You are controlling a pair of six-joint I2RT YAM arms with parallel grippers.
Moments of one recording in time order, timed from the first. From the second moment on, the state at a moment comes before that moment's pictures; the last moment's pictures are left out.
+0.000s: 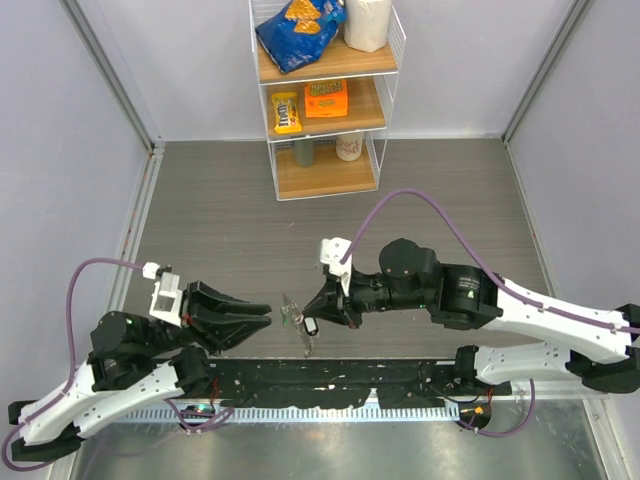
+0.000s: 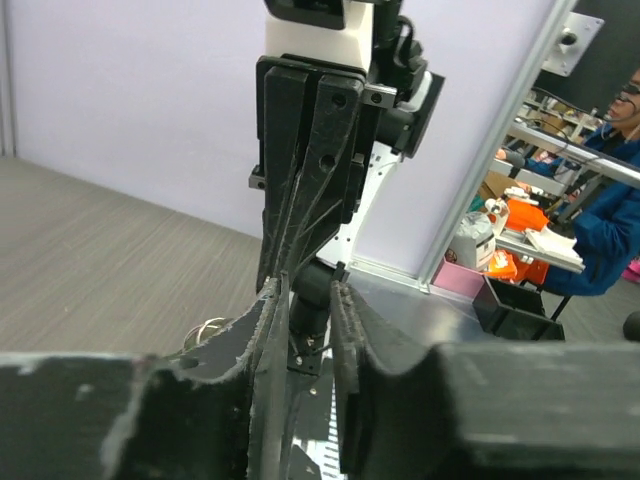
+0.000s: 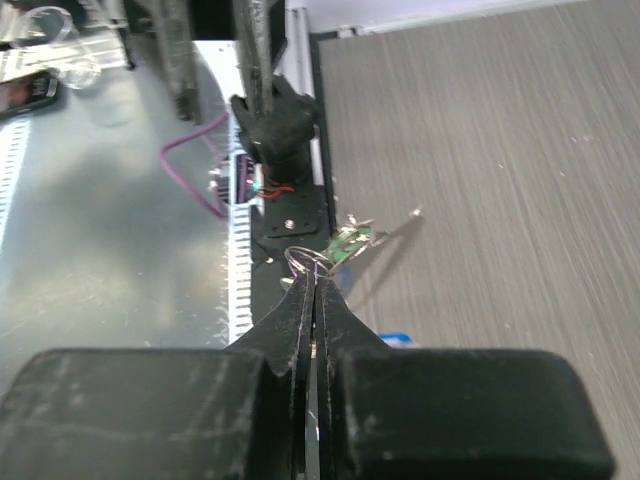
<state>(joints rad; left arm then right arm) -1.10 0.16 0.60 -0.05 0.24 -0.41 1.28 1.05 1.19 -0.41 -0.24 0.05</state>
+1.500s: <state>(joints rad) -1.10 0.02 0.52 -0.28 -0.05 -0.40 0.78 1.34 0.64 0.11 0.09 0.40</state>
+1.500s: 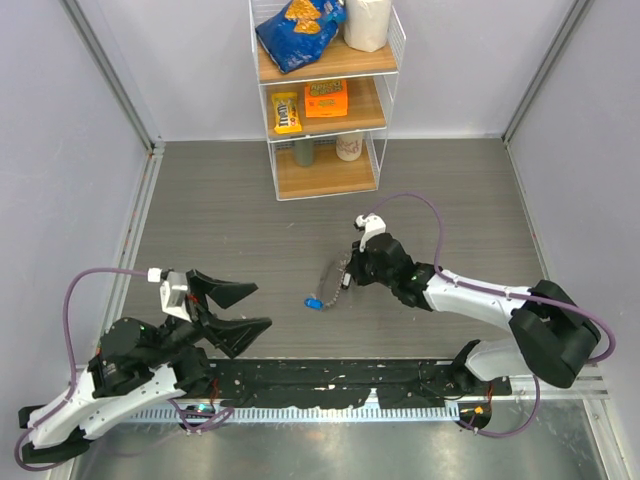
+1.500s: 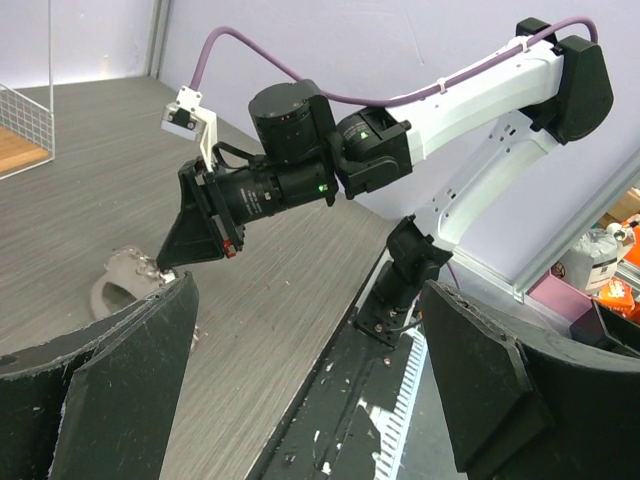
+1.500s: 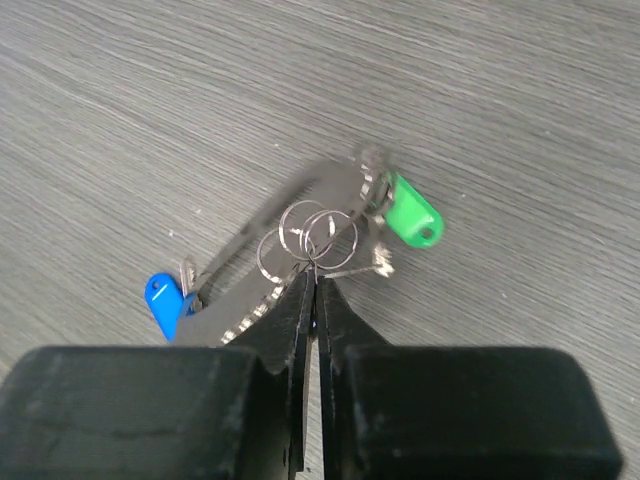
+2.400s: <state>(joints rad) -1.10 0.17 0.62 -0.34 -0.14 -0.33 0.77 0.91 0.68 -0.07 0.44 0.41</state>
